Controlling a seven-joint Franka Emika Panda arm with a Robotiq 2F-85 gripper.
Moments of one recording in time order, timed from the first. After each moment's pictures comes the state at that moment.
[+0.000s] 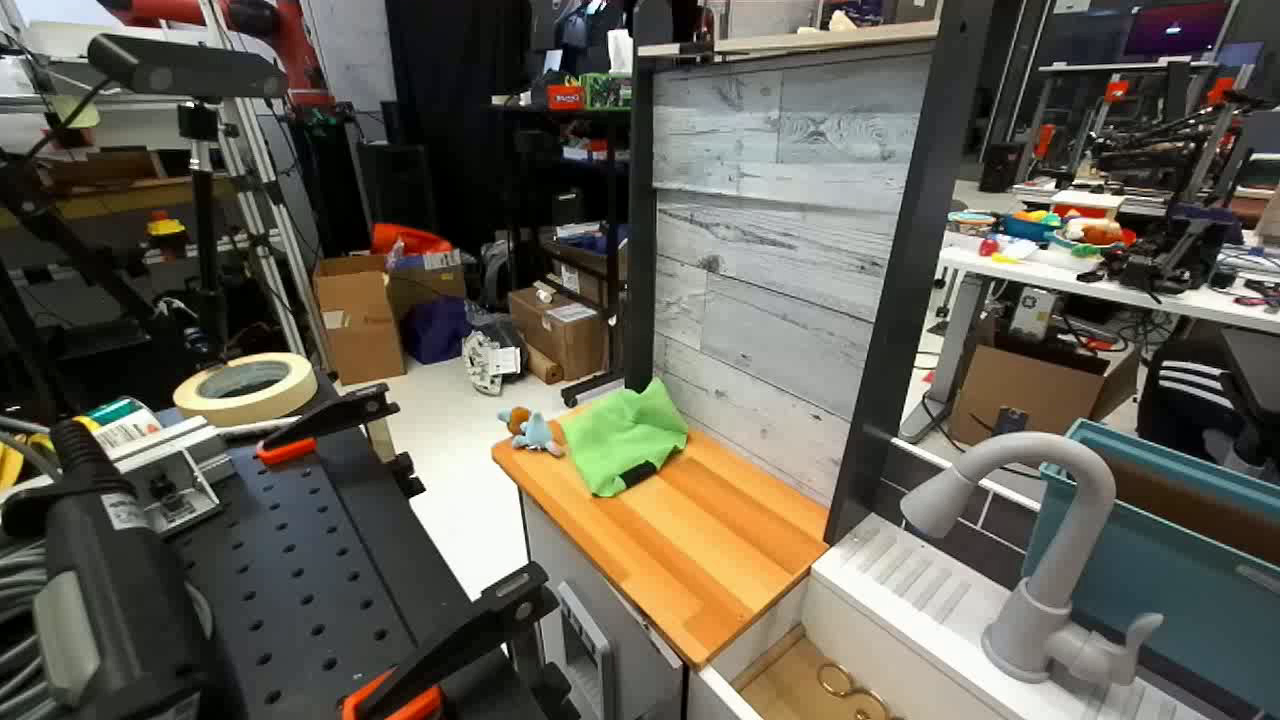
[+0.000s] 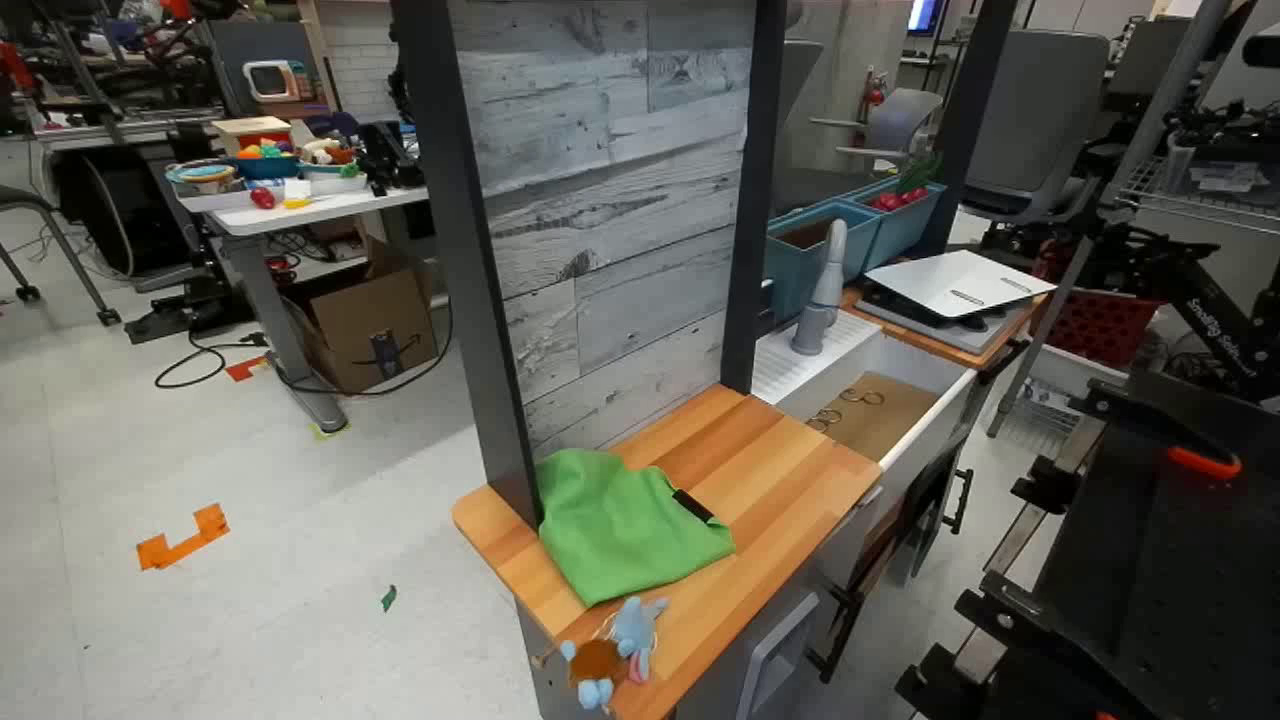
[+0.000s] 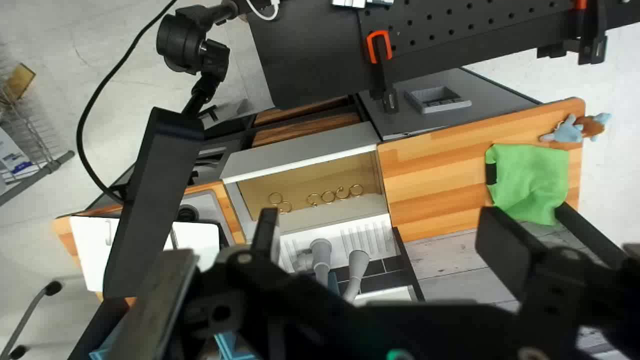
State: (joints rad) arm -0.25 -0.78 -0.28 -2.59 -0.20 1.95 -0.20
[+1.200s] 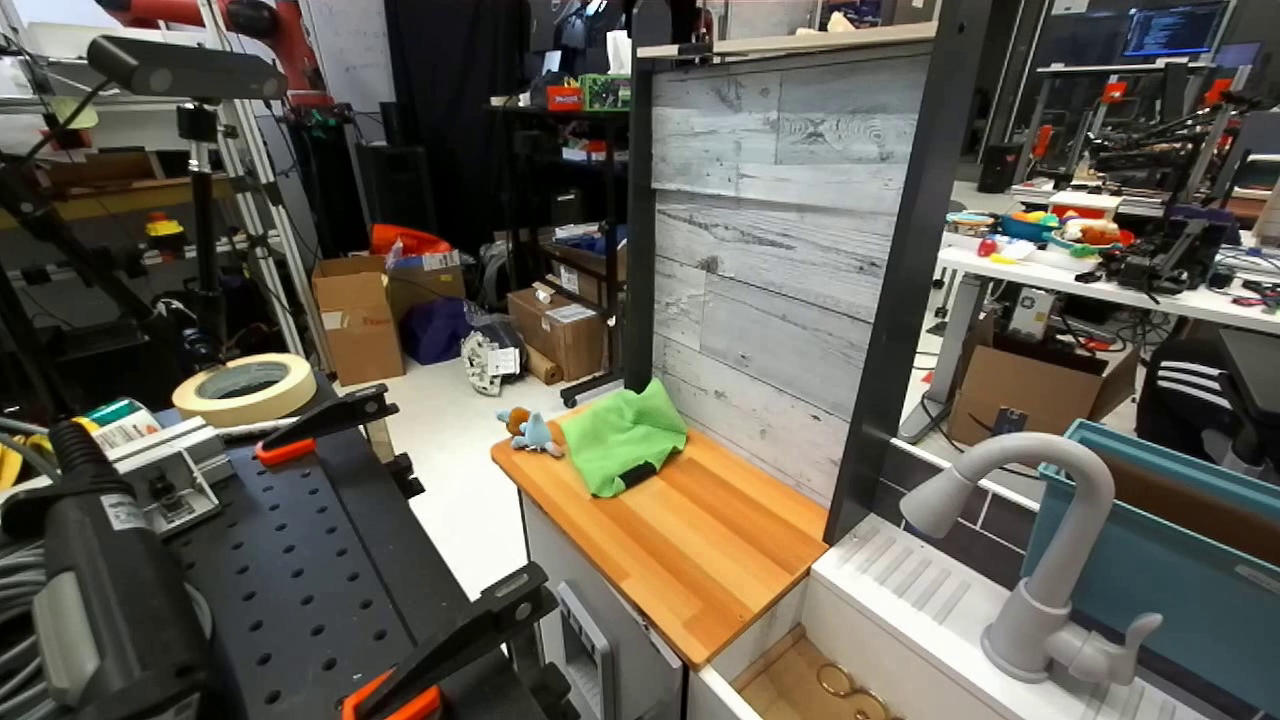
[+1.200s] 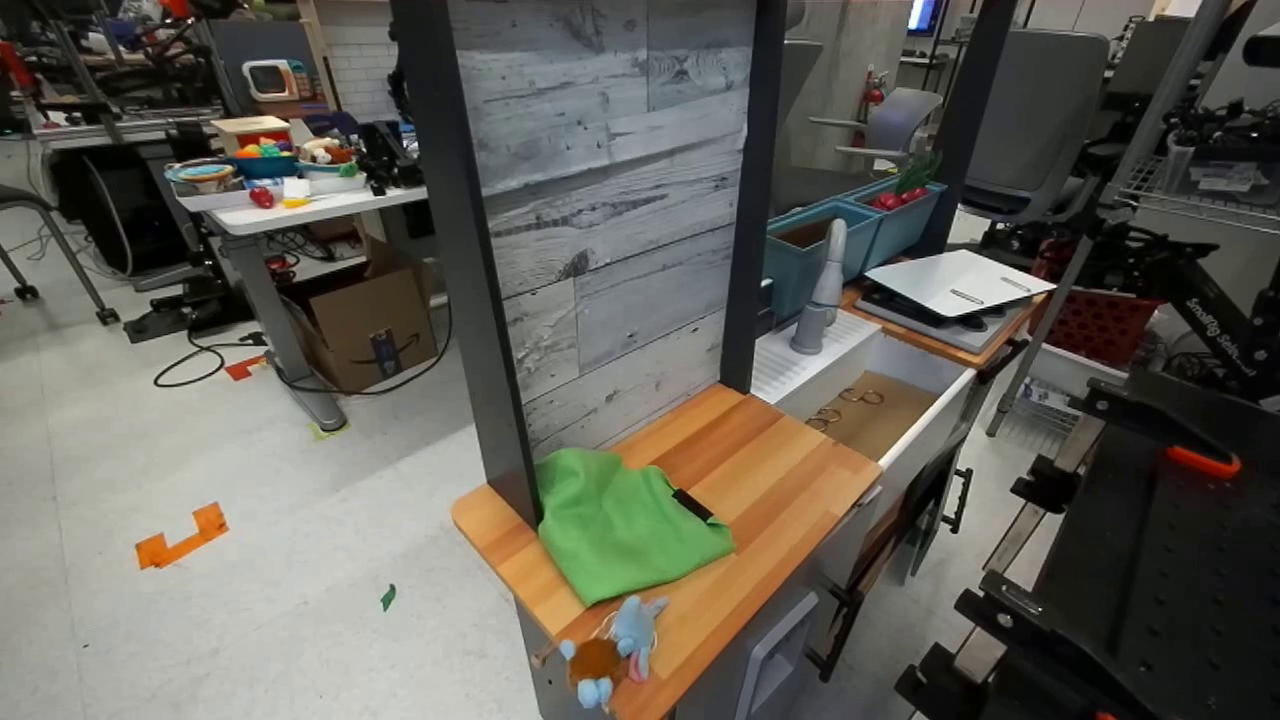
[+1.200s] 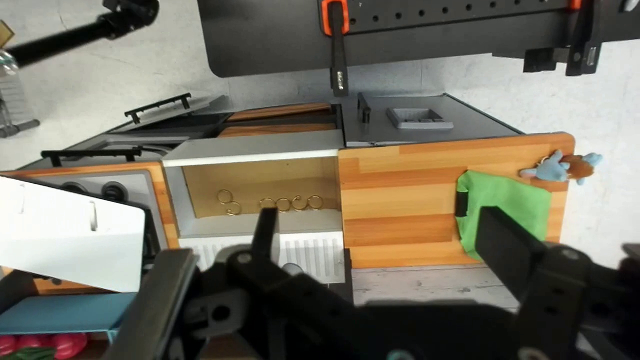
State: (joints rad) arm -0.10 -0.49 -0.13 -2.58 -0.16 2.13 -0.09
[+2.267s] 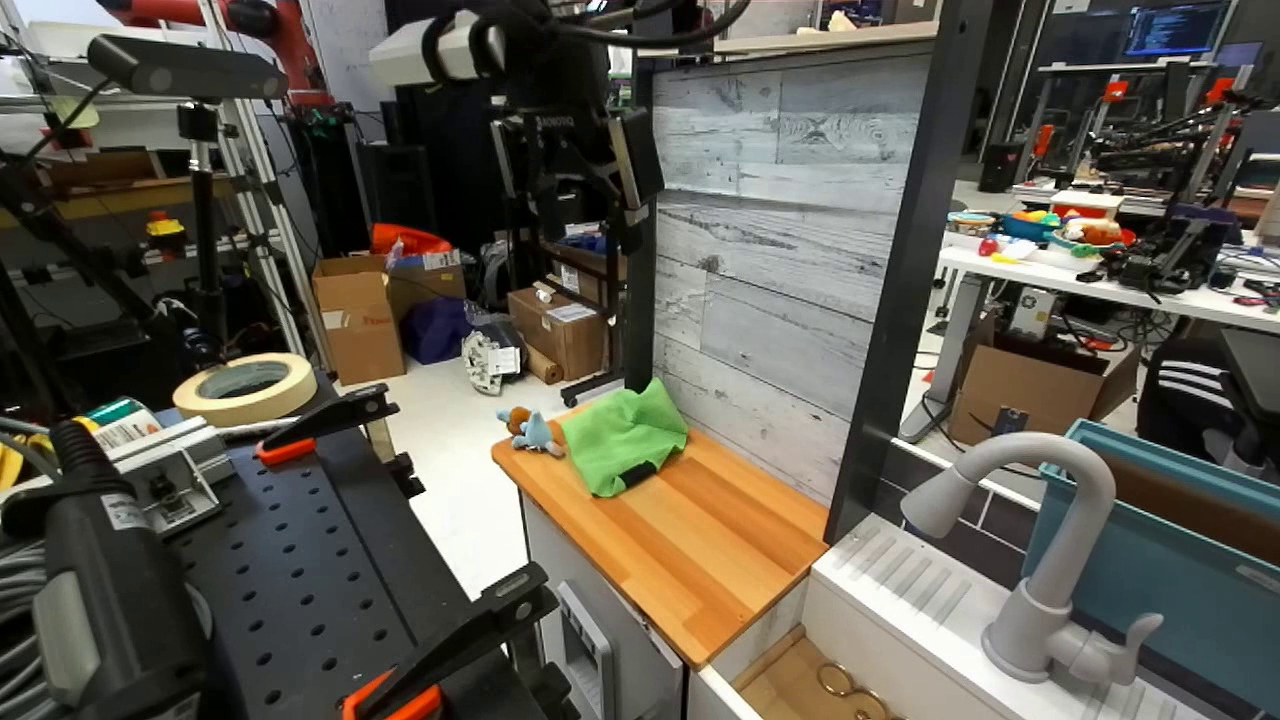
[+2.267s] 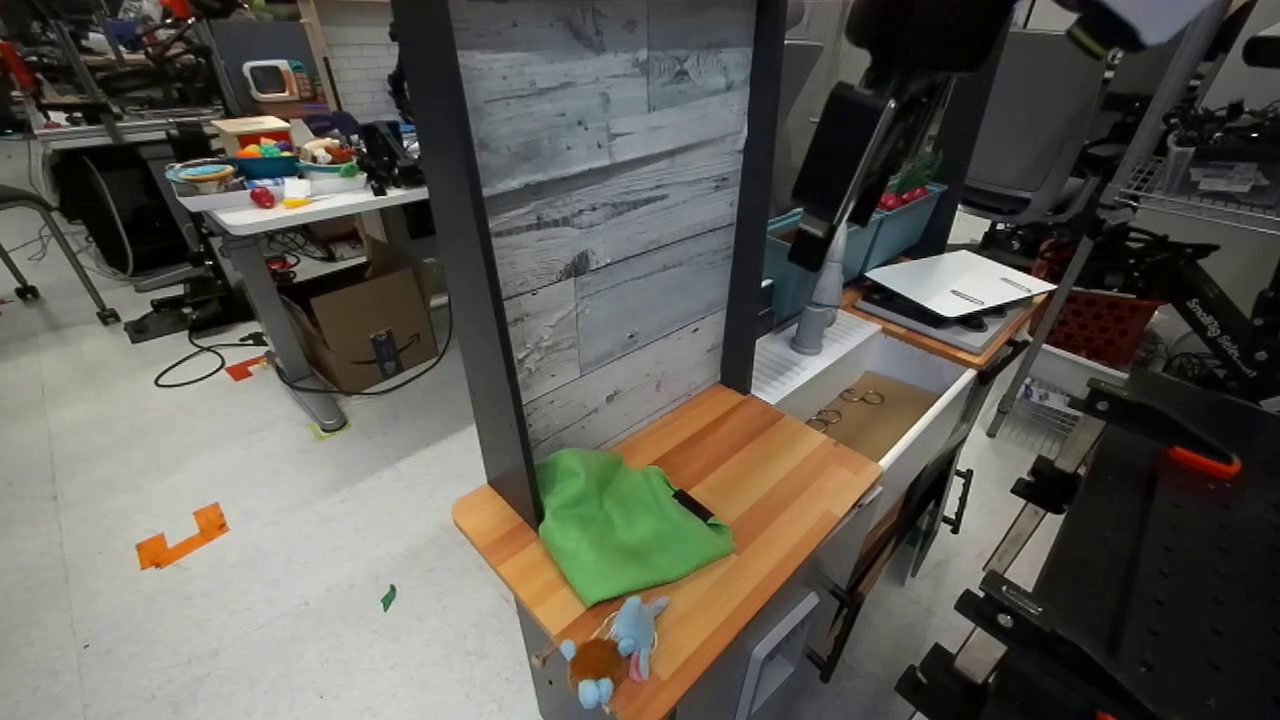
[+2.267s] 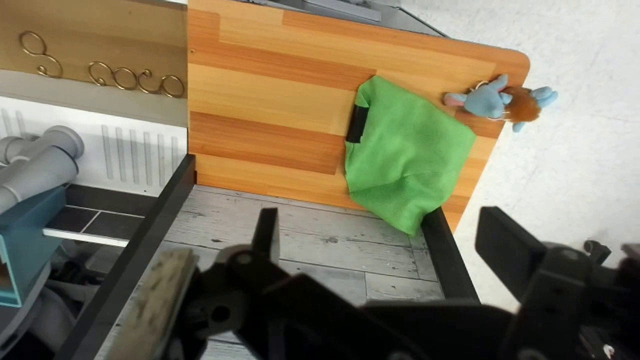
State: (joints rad) arm 0.06 0.13 0.06 -2.45 -0.14 2.79 0.02
